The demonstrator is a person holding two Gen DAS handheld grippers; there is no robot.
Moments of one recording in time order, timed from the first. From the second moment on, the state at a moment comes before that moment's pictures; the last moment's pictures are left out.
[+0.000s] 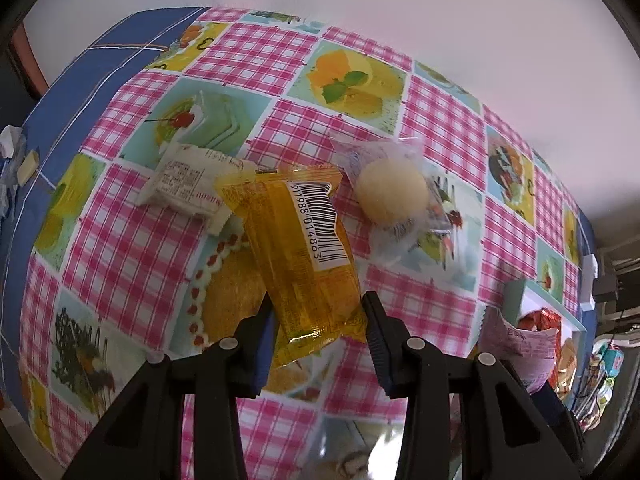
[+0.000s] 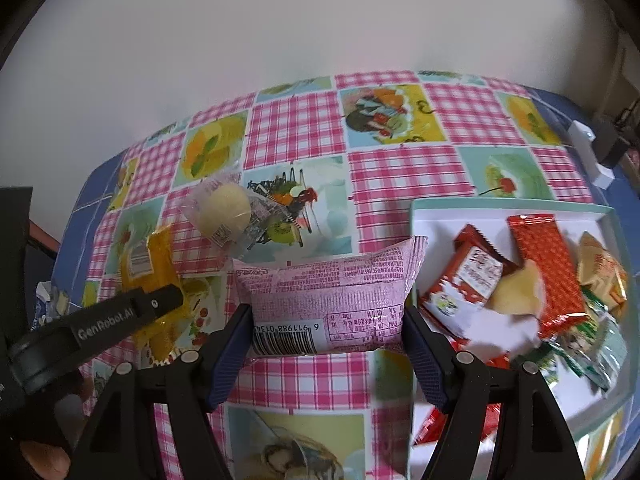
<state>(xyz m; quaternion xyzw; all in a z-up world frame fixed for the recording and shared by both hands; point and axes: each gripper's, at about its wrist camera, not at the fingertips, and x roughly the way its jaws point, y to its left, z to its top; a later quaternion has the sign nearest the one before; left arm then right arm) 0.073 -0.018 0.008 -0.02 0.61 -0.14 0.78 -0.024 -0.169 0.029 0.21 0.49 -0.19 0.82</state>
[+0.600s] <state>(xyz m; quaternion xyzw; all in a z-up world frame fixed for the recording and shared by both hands) 0.016 -0.040 0.045 -0.01 0.58 -0.18 0.80 -0.077 -0.169 0.043 0.21 0.49 -0.22 0.81</state>
